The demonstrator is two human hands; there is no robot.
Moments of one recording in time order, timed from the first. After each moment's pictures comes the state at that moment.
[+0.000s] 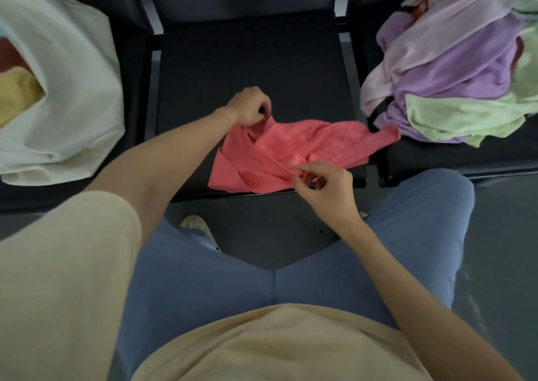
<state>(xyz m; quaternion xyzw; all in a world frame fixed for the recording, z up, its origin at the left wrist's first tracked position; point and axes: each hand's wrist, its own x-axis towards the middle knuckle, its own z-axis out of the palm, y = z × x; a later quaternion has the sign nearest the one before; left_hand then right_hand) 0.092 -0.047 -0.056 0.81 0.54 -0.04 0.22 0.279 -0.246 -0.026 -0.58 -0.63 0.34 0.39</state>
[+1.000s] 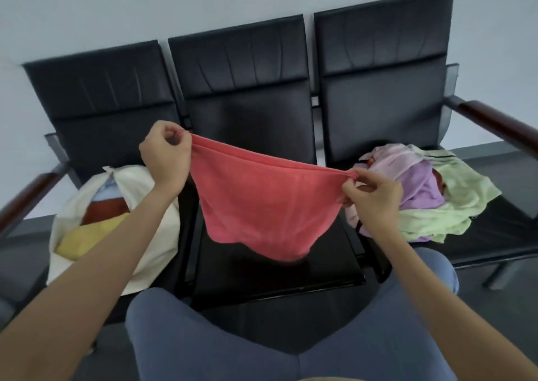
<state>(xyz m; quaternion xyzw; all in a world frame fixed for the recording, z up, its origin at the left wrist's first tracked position) 0.002 -0.138 0.226 0.54 0.59 0.59 -0.03 0.325 -0.225 0.162 -0.54 -0.49 0.26 0.63</state>
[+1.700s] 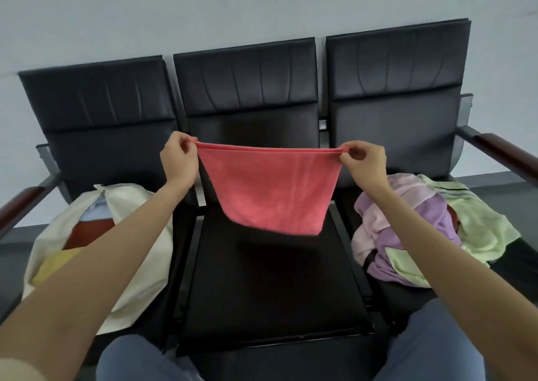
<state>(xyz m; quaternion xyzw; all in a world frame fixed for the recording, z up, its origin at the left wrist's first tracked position) -0.008 -0.033 0.221 0.54 0.64 0.55 0.06 0.342 -0.047 0.193 -0.56 -0.58 0.20 0.56</state>
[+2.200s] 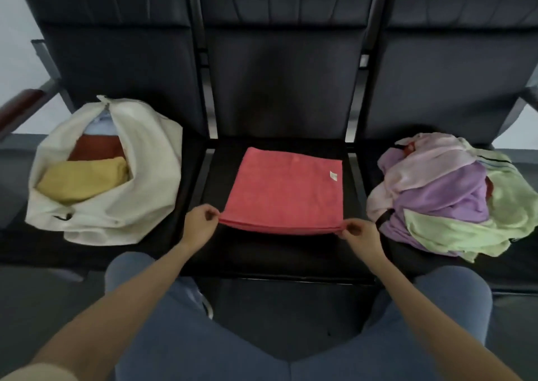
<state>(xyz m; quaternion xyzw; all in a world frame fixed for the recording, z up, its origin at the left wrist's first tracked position) -0.040 -0.160 -0.031 0.54 0.76 0.29 0.23 0.330 -0.147 -0.038 -0.66 -0.55 0.39 0.33</state>
